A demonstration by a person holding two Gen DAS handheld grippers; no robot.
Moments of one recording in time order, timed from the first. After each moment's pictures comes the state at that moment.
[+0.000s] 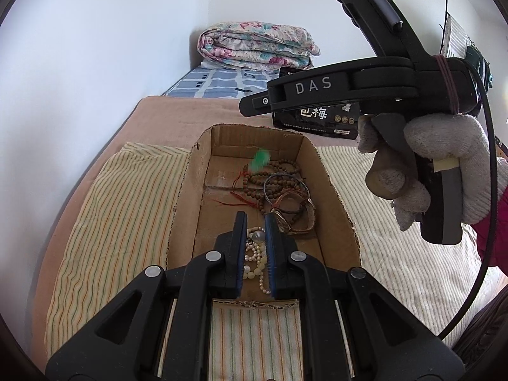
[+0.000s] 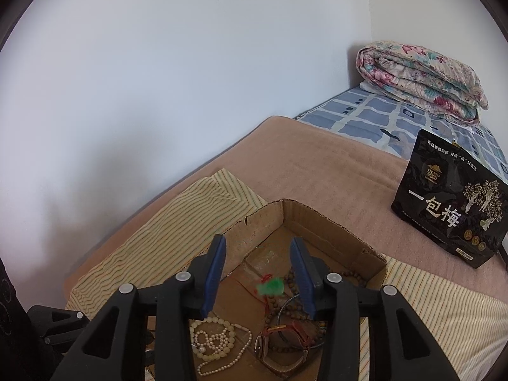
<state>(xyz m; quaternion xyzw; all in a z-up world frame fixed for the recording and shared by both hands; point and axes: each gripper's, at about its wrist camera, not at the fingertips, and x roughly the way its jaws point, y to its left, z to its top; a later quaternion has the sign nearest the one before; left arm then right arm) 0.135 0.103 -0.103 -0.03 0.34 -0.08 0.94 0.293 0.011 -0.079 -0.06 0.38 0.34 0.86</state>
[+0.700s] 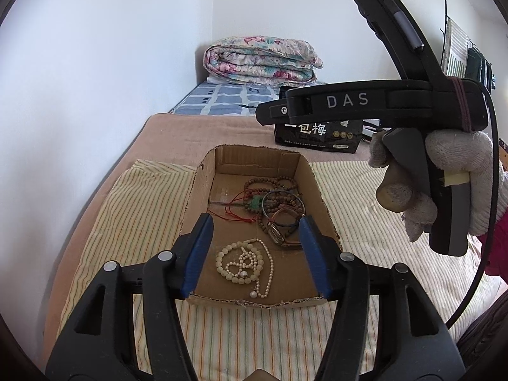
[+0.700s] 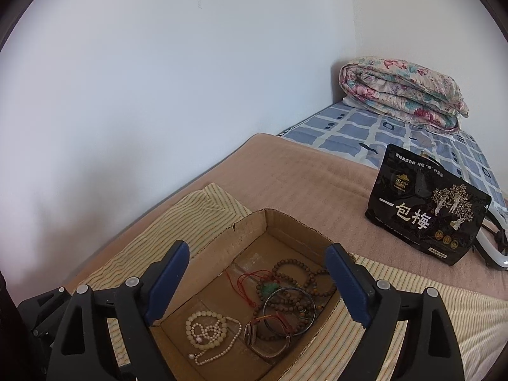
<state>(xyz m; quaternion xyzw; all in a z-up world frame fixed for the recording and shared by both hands) 0.115 0.094 -0.074 -0.02 0.31 -0.06 0.95 0.269 -0.017 -0.050 -0.06 0.34 0.32 0.88</state>
